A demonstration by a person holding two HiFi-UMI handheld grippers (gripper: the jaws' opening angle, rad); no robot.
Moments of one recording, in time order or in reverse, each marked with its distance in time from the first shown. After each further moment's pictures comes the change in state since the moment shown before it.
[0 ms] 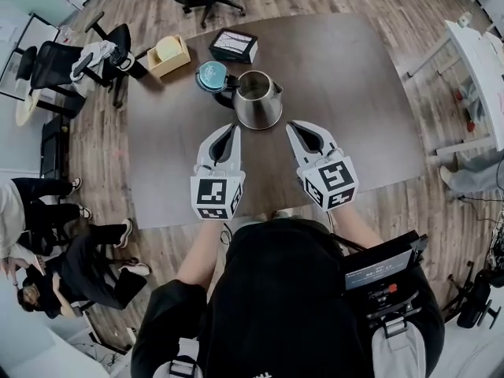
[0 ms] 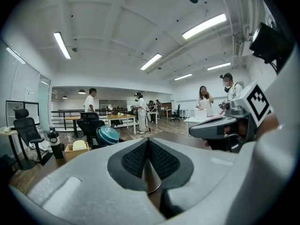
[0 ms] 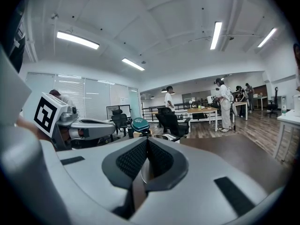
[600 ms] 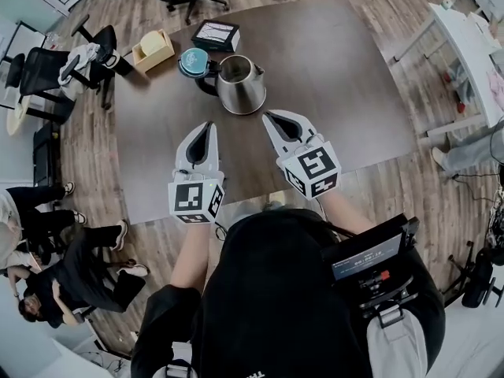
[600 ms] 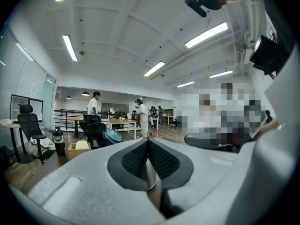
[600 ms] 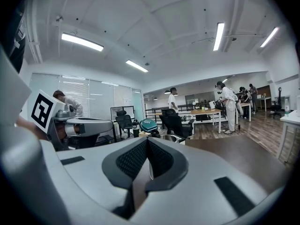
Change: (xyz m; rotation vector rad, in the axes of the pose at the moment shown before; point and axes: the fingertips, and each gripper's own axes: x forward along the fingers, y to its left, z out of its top) left arm -0.050 -0.006 0.011 -0.051 -0.079 0.023; right arm -0.015 0.035 0.000 -0.015 -0.019 0.041
